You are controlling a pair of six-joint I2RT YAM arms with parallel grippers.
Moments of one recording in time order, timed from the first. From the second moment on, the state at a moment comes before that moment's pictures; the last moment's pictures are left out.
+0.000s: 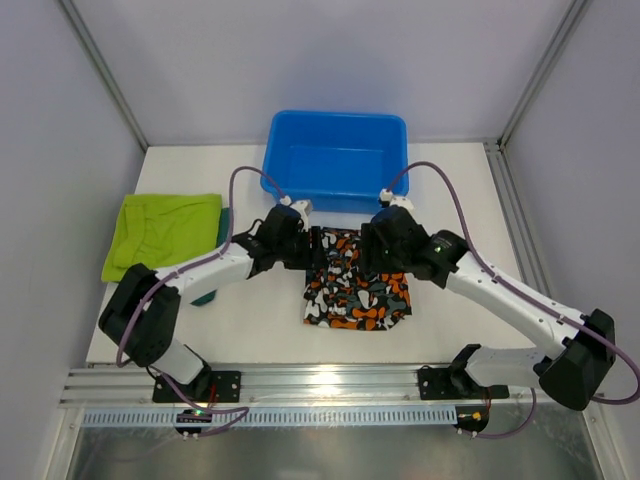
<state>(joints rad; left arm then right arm) -0.66 1.52 0.94 -0.18 0.16 -0.57 0.76 1.23 1.11 -0.75 0.24 0.69</state>
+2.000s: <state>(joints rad) -0.65 1.88 1.24 -0.34 0.26 -0.46 1.33 1.81 1.02 -0.29 0.59 0.66</state>
